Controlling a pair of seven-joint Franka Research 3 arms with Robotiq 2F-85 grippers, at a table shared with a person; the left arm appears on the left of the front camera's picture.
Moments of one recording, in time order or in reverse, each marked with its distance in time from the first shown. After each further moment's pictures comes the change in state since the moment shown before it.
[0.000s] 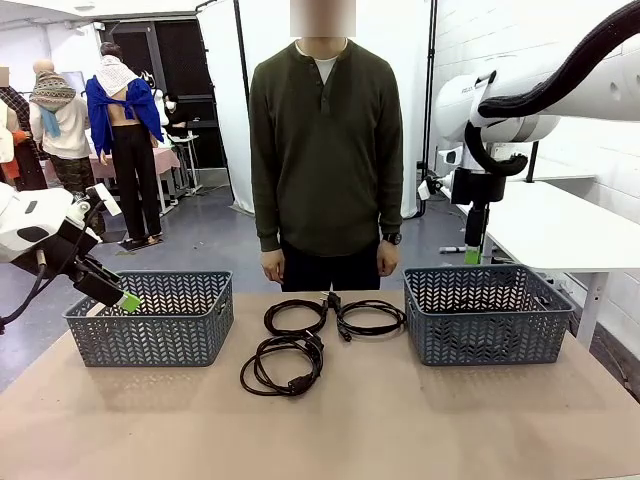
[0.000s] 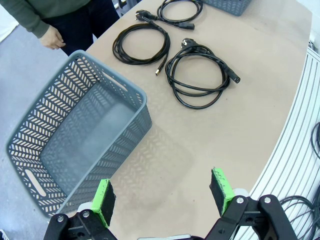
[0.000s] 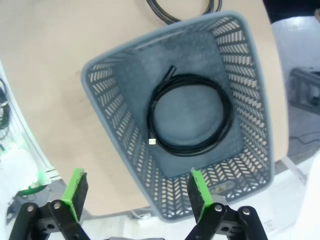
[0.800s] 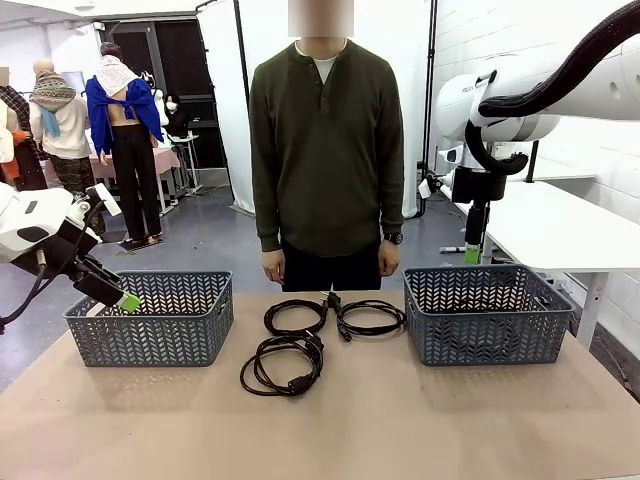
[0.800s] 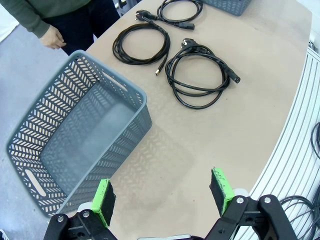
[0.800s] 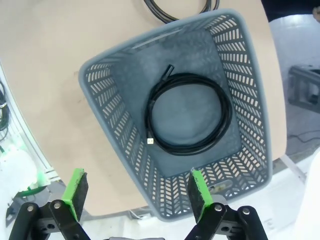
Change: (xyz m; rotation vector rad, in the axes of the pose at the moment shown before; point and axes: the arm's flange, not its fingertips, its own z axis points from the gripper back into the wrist) left arm 0.000 0.000 0.000 0.000 0.000 0.000; right arm -0.001 -0.006 0.005 -0.010 -0.008 0.000
